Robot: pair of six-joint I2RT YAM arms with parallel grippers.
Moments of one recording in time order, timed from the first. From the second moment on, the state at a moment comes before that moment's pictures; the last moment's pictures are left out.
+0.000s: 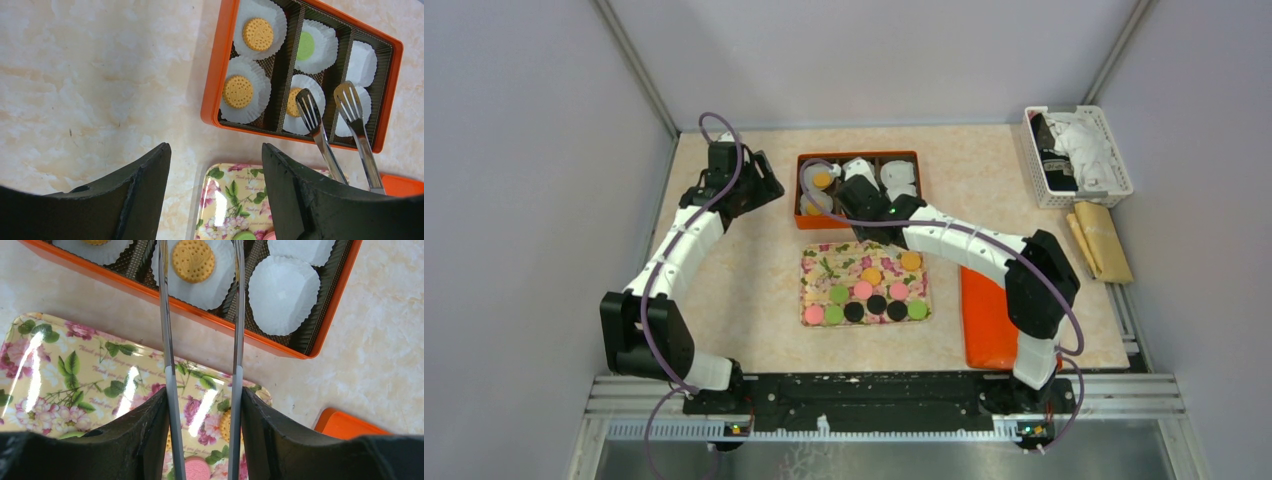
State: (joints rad) left arm -0.14 1.43 1.20 -0.43 -0.01 -0.52; right arm 0.89 1.84 1.51 -0.55 0.52 0.20
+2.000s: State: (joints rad) left arm -0.17 1.43 1.21 -0.43 0.05 -0.55; right arm 1.07 1.29 0.90 -0.80 0.52 0.62
